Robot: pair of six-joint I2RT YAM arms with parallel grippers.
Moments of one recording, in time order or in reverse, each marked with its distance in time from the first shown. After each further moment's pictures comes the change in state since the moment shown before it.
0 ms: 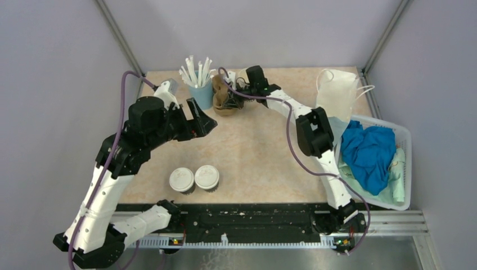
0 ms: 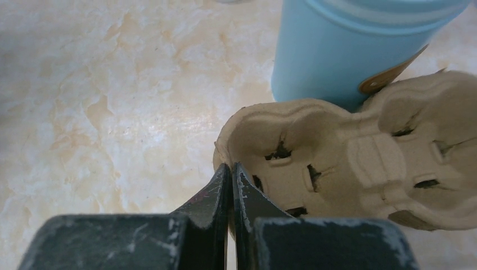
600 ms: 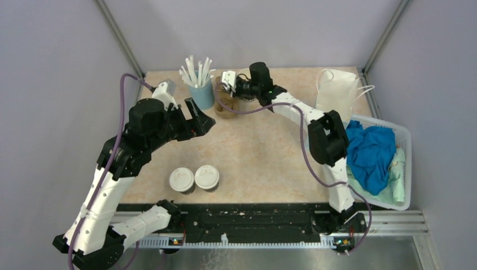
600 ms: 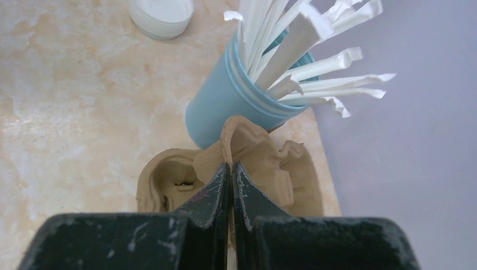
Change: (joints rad) left arm 0.001 -0.024 -0.044 0.045 -0.050 -0.013; right arm 0.039 -0.266 -0.259 0.240 0.213 -0.290
